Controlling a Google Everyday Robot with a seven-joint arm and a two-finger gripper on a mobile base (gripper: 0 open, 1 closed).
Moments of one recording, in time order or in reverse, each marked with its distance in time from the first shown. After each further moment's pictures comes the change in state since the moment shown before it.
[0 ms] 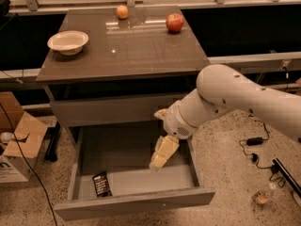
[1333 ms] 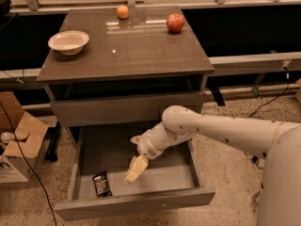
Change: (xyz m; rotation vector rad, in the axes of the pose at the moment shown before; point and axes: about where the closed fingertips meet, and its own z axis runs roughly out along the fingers) arm 0.028 -0.025 0.195 -0.165 -0.124 0.066
